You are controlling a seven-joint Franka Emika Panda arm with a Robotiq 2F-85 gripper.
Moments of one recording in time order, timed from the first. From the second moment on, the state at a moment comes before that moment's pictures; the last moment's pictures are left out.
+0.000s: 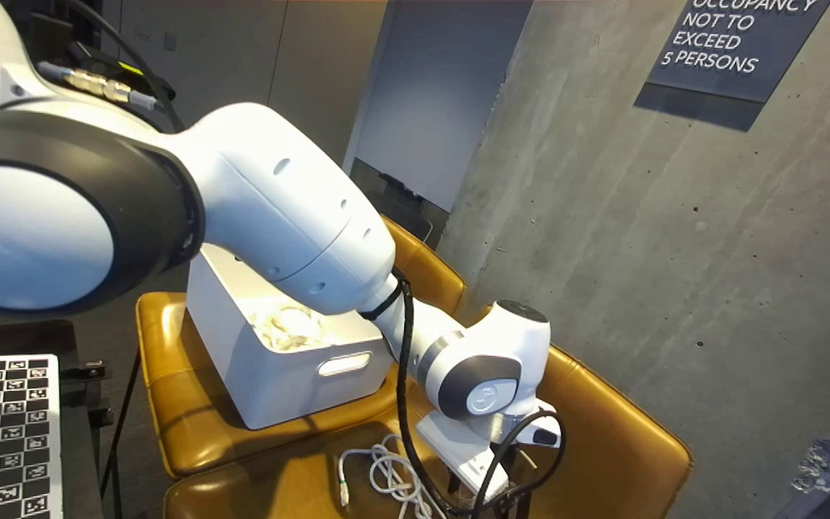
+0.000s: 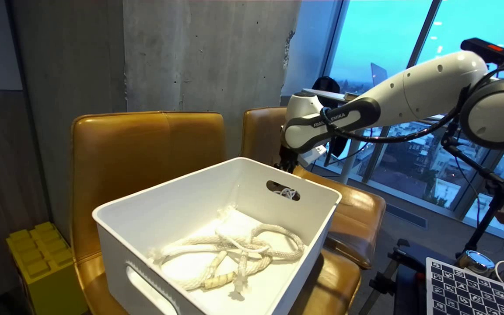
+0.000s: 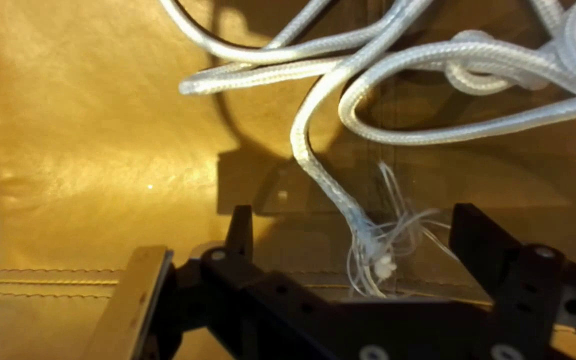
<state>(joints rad) -0.26 1.28 -0.11 -0.87 -0.11 2.30 -0.17</state>
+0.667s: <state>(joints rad) -0.27 1.37 -0.11 -0.73 -0.11 2.21 -0.13</state>
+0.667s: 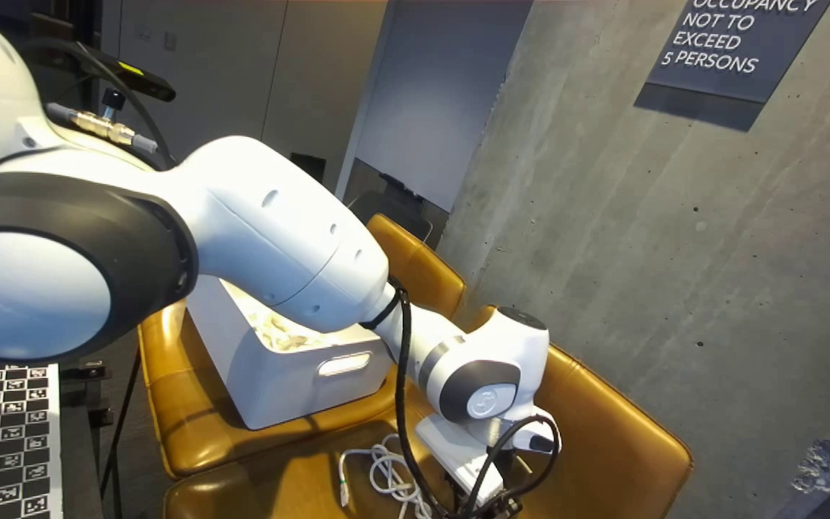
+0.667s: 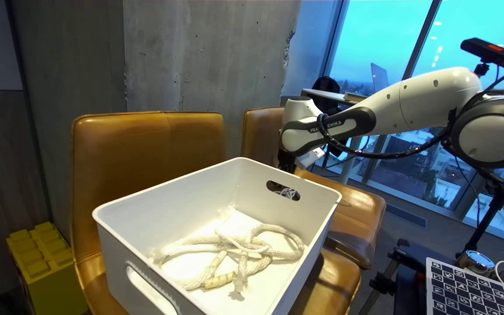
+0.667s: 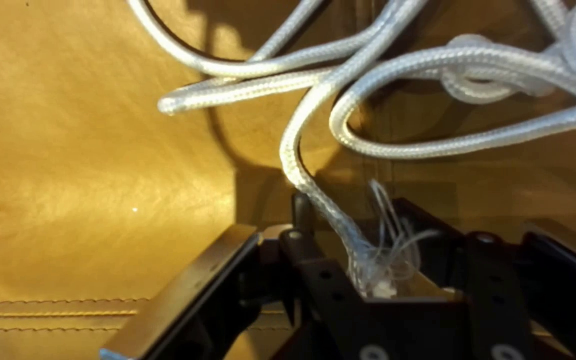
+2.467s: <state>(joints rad) 0.00 0.62 -0.07 -1.36 -0.15 2.28 -0.13</state>
